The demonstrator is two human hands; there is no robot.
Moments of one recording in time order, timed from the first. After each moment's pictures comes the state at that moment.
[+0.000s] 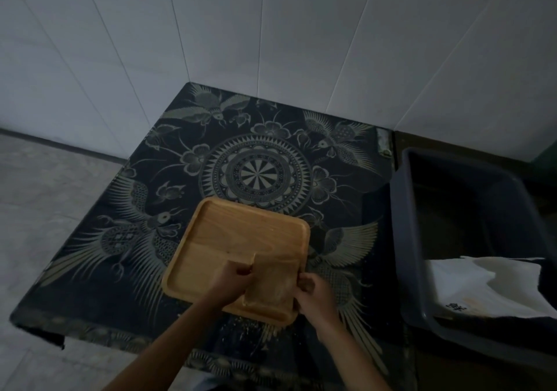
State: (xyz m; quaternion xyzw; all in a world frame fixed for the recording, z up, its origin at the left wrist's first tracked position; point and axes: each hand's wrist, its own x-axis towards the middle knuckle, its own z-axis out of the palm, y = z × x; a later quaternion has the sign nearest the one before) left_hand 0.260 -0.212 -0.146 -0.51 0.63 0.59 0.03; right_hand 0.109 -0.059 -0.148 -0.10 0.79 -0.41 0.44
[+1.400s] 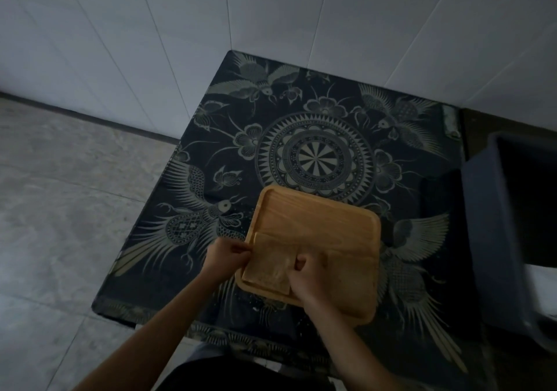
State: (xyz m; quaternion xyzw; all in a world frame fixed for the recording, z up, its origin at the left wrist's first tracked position) left_hand 0.392 -0.343 -0.162 -0.54 0.68 0.50 -0.01; right_hand 0.243 -0.208 -0.159 -0.11 0.86 -0.27 0.42
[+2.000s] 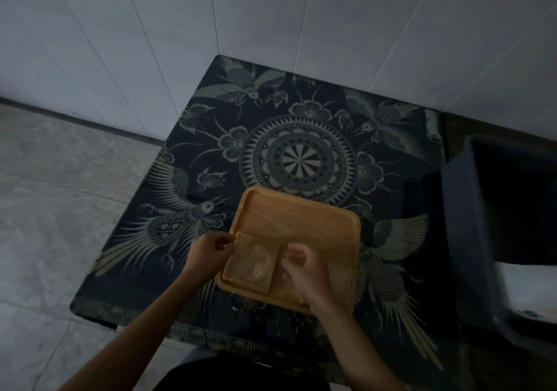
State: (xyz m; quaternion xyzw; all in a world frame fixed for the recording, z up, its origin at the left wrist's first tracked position) left_hand 0.376 -0.331 -0.145 -0.52 0.74 0.42 -0.06; right_hand 0.201 -0.179 -0.132 -0.13 0.78 -0.42 0.45
